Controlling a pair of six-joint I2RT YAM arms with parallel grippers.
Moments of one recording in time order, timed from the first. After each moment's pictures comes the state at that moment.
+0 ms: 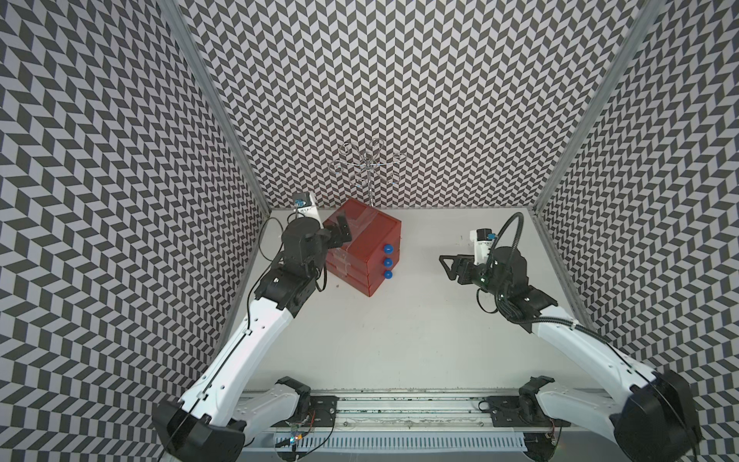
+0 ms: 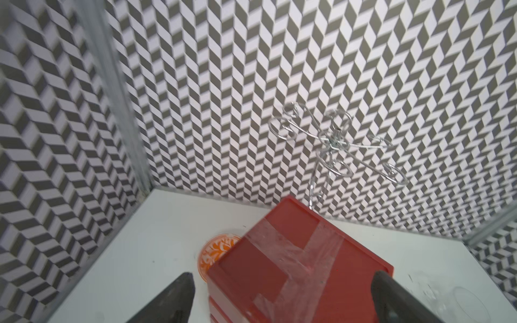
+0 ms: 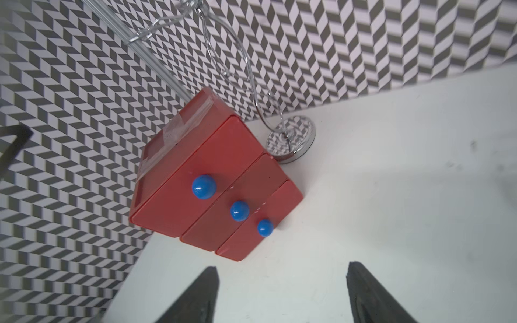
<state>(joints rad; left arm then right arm) -0.39 1.05 1.10 -0.20 -0.40 -0.29 0.42 1.08 0.73 0.05 -0.13 0.47</state>
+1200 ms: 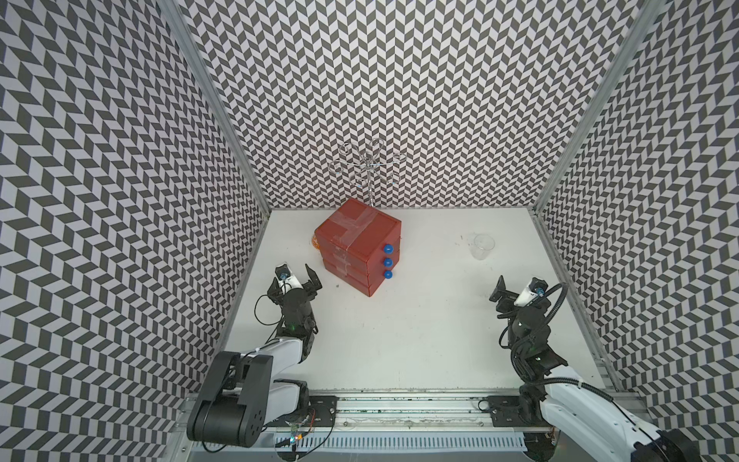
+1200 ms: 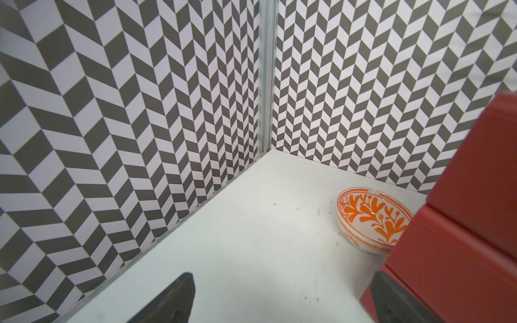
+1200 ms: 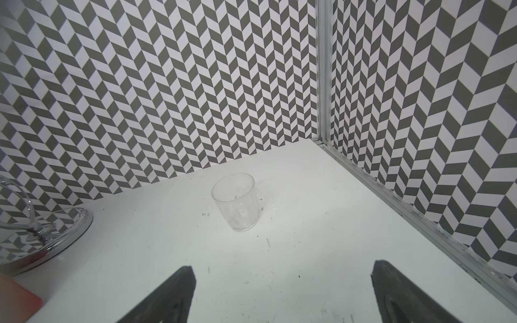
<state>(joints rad) -0.11 1.28 0.20 0.97 -0.51 -0.14 0.34 0.77 0.11 0.55 0.63 0.19</state>
